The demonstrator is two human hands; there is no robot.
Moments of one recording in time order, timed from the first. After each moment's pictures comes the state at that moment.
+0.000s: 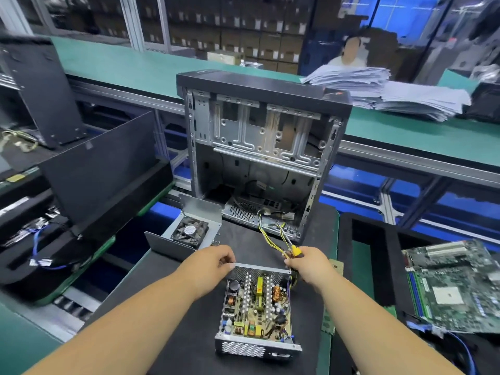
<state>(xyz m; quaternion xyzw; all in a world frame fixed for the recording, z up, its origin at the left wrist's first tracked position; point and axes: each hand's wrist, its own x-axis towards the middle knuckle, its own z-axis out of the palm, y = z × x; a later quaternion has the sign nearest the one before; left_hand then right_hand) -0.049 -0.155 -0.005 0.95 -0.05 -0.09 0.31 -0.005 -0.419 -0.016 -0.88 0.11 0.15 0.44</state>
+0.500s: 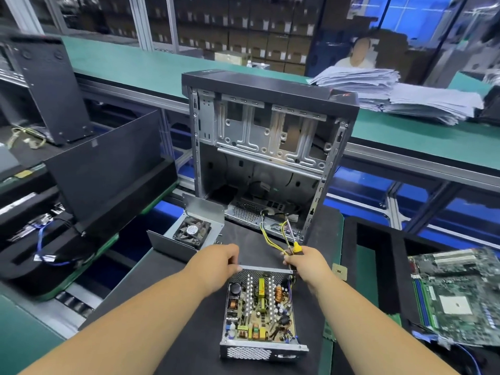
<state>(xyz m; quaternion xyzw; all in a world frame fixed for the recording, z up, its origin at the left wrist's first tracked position) -0.038 -0.168 -0.008 0.97 -0.05 -0.08 0.25 0.007 -0.409 -0.031 -0.80 0.14 0.14 0.56</state>
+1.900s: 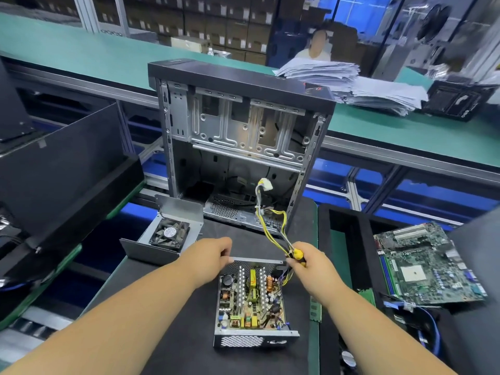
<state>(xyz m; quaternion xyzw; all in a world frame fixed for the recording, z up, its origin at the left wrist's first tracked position) -0.010 -0.168 -0.011 0.96 -0.14 -0.11 0.22 -0.048 -0.439 -0.001 -0.95 -0.02 0.03 0.31</state>
